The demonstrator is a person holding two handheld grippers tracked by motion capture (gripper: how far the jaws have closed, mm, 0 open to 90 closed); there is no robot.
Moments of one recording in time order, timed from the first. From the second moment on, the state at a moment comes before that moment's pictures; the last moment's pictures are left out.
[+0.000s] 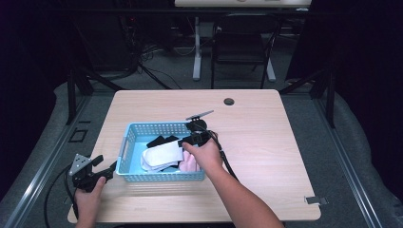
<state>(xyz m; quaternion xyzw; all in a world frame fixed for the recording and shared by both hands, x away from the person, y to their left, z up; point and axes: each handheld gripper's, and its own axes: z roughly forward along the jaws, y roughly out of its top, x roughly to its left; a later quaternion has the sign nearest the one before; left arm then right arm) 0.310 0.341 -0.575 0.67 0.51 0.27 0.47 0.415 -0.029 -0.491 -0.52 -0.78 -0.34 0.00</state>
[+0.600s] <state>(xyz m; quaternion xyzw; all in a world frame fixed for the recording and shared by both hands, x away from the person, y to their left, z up) 0.310 0.341 -0.575 0.67 0.50 0.27 0.47 0.433 -0.012 -0.523 -0.56 -0.78 -0.27 0.09</state>
